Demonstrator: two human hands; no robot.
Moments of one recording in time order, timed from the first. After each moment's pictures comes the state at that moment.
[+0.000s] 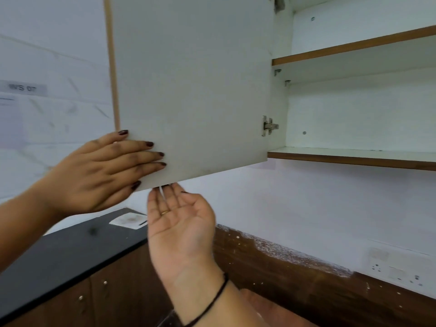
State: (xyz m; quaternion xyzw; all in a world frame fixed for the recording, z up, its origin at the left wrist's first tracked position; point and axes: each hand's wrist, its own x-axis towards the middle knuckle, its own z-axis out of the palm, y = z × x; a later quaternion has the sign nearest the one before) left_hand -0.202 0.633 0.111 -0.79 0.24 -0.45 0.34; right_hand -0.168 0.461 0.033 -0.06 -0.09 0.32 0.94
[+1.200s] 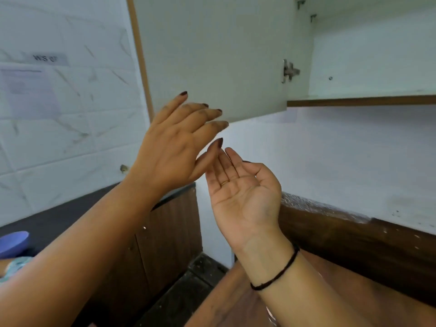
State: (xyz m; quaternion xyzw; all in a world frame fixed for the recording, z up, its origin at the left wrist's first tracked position) left_hand -0.204 0.524 0.058 -0.80 0.18 -0.54 0.21; right_hand -0.201 0.383 -0.001 -0.11 -0.11 0.24 0.96
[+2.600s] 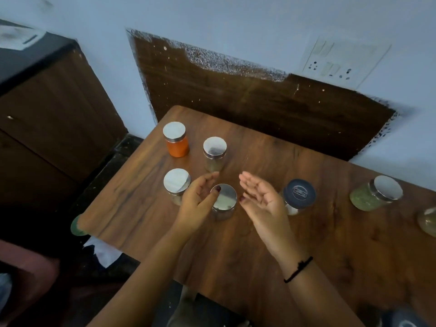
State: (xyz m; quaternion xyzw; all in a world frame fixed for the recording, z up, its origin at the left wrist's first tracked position) left_hand -0.130 0.288 -0.357 -0.77 -0.04 0.00 -0.64; right_hand -0.142 0.117 -0.310 -0.73 -0.01 0.07 0.68
